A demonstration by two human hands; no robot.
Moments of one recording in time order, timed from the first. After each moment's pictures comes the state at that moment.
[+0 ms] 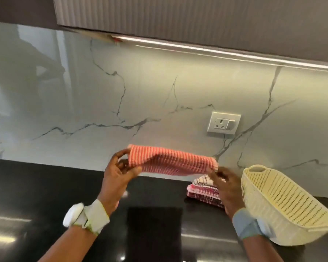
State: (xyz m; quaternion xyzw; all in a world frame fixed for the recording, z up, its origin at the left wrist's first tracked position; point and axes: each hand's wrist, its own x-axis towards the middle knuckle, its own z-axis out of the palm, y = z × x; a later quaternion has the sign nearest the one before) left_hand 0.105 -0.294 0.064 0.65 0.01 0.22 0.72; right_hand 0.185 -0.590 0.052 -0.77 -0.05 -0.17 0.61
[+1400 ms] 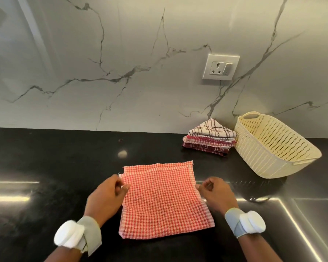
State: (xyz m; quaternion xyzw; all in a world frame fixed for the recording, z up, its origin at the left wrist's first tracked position) left_hand 0.023 -0.293 -0.056 0.95 0.14 0.01 0.29; right_hand 0.088 -0.615 -0.074 -0.94 0.09 0.06 0.32
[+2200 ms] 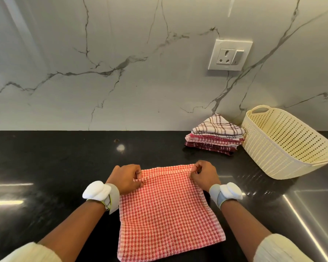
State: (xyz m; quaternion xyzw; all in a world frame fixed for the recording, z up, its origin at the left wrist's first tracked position) left_hand 0.148 -0.291 -0.089 0.98 -0.04 -0.10 0.18; right_hand 0.182 -0.573 -0.099 -0.94 0.06 0.05 0.34
